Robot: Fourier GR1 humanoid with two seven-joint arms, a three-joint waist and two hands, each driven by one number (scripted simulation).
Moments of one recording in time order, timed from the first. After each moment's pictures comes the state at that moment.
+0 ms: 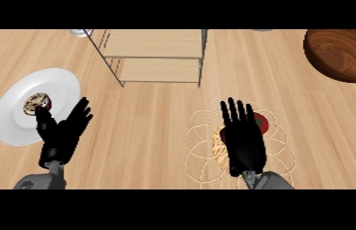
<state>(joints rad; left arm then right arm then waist) -0.06 0.25 0.00 -1.37 0.20 0.07 0.26 -0.23 -0.26 0.66 -1.57 1.18 0.14 0.76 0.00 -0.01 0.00</state>
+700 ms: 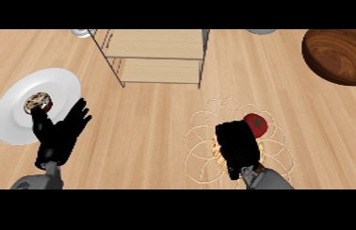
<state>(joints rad) -0.05 0.24 0.02 -1.37 0.20 0.04 0.27 -0.24 -0.24 0.65 -1.50 1.16 0.22 0.57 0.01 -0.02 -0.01</state>
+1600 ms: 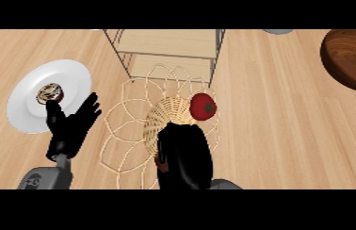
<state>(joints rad) -0.10 0.22 -0.01 -1.36 0.17 0.02 0.30 -0.42 -0.01 0.83 -1.63 0.87 -0.06 0.93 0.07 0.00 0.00</state>
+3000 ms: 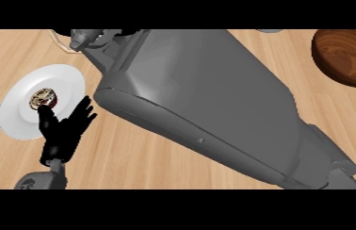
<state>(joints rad) -0.07 0.23 0.02 -1.36 0.17 0.02 0.27 -1.51 -0.01 0.32 -1.23 0.73 -0.06 1.16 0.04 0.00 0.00</state>
